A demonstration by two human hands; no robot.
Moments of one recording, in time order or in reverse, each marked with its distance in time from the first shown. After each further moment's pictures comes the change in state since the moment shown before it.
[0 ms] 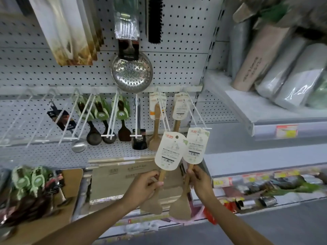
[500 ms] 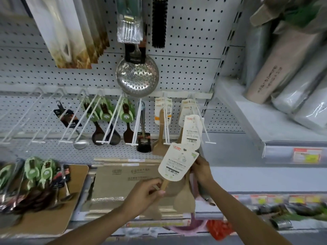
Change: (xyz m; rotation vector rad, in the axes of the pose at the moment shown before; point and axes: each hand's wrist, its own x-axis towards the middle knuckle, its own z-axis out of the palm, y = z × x) left_hand 0.013 0.010 0.015 0.064 0.040 0.001; right_hand 0.100 -0.021 -0.008 0.003 -0.096 0.012
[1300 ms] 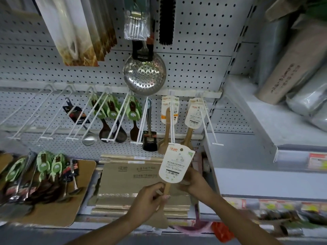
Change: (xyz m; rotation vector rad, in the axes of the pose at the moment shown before) left_hand -0.011 -0.022 0.020 -0.058 0.111 -0.092; right_hand -0.042 -0.018 0.014 -0.064 -0.510 -0.013
